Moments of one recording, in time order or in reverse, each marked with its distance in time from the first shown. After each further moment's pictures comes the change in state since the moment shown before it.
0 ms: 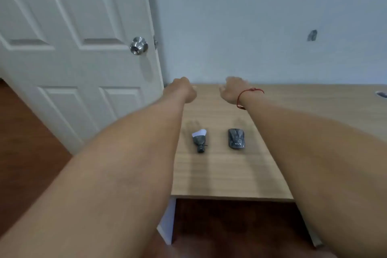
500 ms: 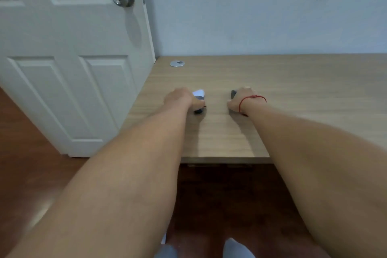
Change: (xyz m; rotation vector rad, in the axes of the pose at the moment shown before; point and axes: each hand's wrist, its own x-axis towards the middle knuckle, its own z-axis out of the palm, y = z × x) left_hand -0.010 -0.048 0.183 0.054 -0.093 -0.060; right_hand -0.022 0.069 0.181 0.007 -0.021 0.257
